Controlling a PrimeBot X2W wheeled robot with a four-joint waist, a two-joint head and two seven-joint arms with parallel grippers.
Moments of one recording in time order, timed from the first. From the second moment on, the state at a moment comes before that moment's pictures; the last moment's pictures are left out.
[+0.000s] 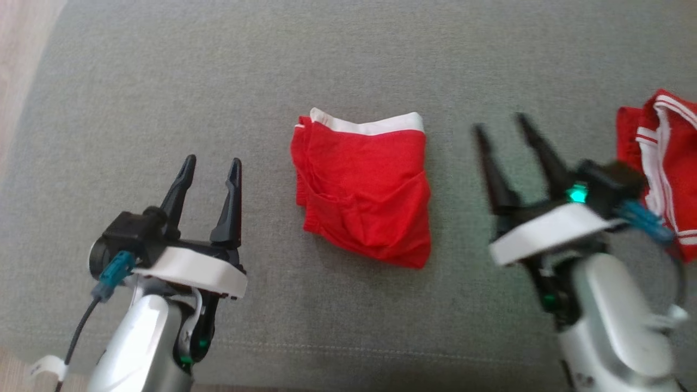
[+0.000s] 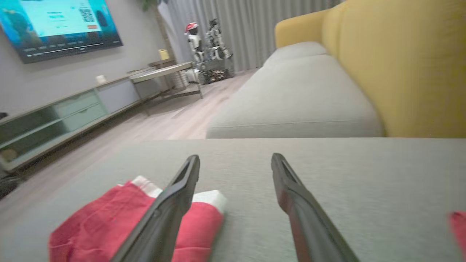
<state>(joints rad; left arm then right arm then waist) -0.23 0.19 -0.34 0.16 -0.36 0.06 -0.25 -0.31 -0.07 0.26 0.14 0.29 0.13 -0.01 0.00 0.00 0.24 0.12</state>
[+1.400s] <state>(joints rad) -0.20 0.22 -0.36 0.11 -0.36 0.08 -0.22 -0.23 -0.05 0.30 0.15 0.24 0.13 0.06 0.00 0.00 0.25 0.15</state>
